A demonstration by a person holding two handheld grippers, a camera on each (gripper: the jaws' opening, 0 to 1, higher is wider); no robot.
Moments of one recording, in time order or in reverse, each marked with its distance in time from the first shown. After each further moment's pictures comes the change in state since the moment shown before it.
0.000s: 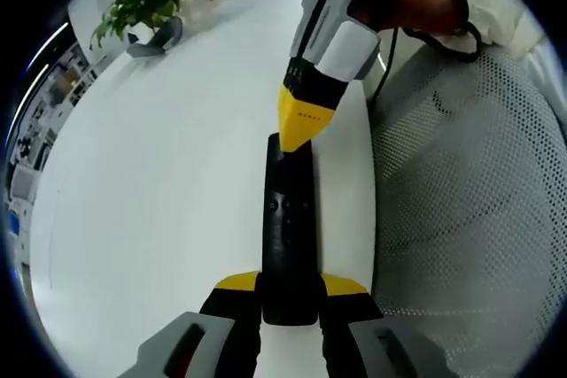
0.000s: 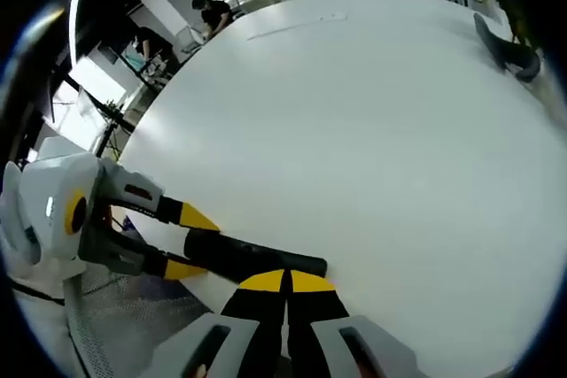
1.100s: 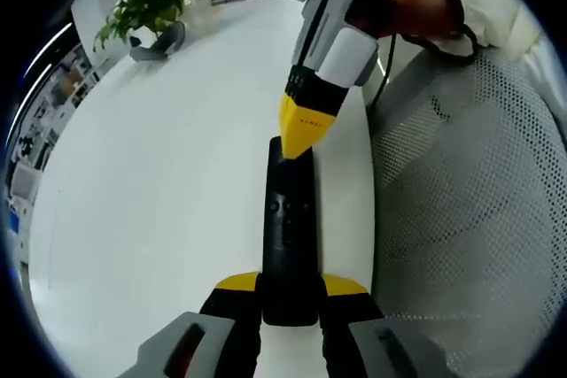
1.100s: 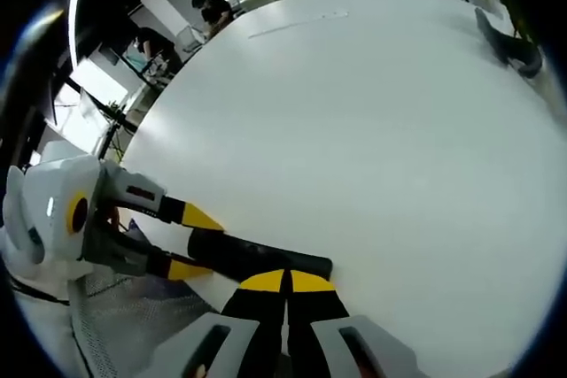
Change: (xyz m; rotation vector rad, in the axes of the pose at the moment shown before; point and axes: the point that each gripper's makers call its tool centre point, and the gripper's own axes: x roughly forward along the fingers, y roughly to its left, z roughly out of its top) left arm 0.001 -0.001 0.002 -0.001 -0.037 0.005; right arm -0.002 0.003 0.001 0.015 -0.004 0.030
